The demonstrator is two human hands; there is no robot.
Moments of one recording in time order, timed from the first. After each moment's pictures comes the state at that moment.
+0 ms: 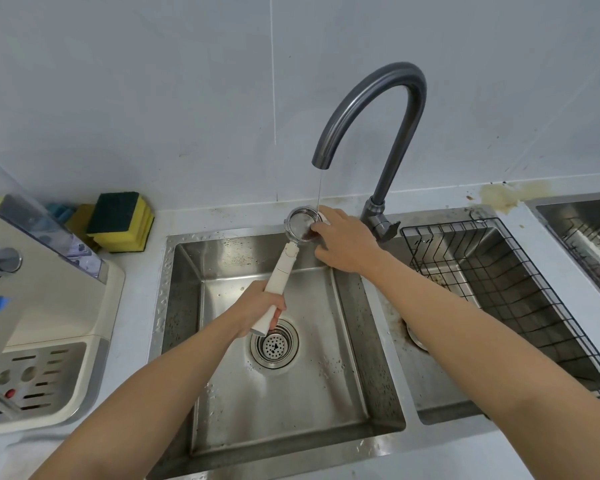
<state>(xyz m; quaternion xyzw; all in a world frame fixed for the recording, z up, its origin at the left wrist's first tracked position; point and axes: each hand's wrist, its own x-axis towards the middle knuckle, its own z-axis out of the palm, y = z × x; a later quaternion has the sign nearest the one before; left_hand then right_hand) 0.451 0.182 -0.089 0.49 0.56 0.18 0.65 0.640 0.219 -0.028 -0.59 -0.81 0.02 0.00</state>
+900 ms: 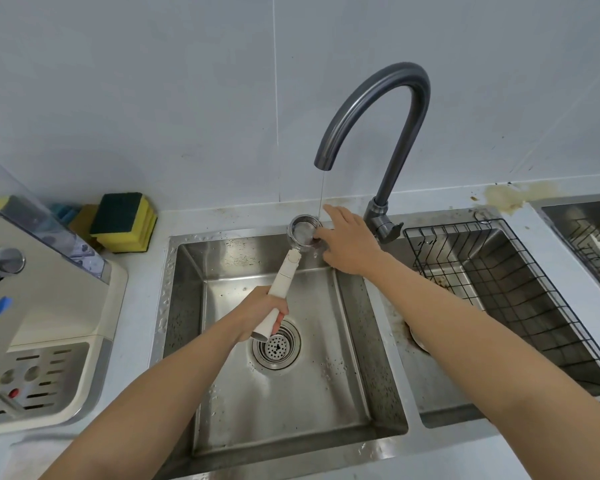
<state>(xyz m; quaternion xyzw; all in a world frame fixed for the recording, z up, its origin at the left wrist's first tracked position) 0.448 0.184 -0.102 0.47 0.56 0.15 0.67 0.644 0.224 -0.041 -0.61 -0.79 0.04 -0.03</state>
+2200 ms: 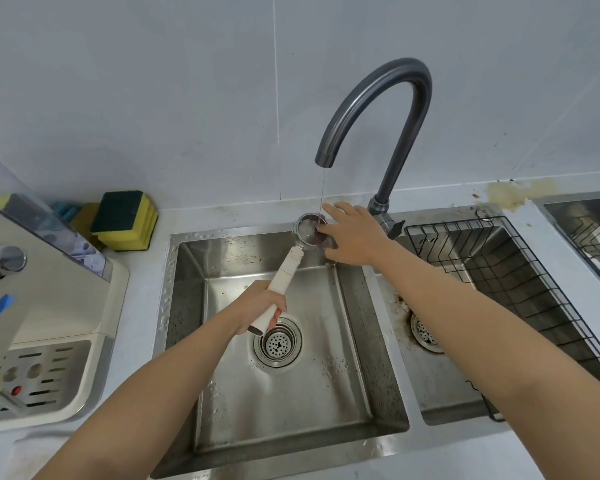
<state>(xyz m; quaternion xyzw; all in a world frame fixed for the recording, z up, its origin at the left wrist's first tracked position) 0.446 0.189 -0.094 0.49 0.57 0.14 0.65 0.657 0.234 -0.036 -0.57 -0.82 0.01 -0.07</state>
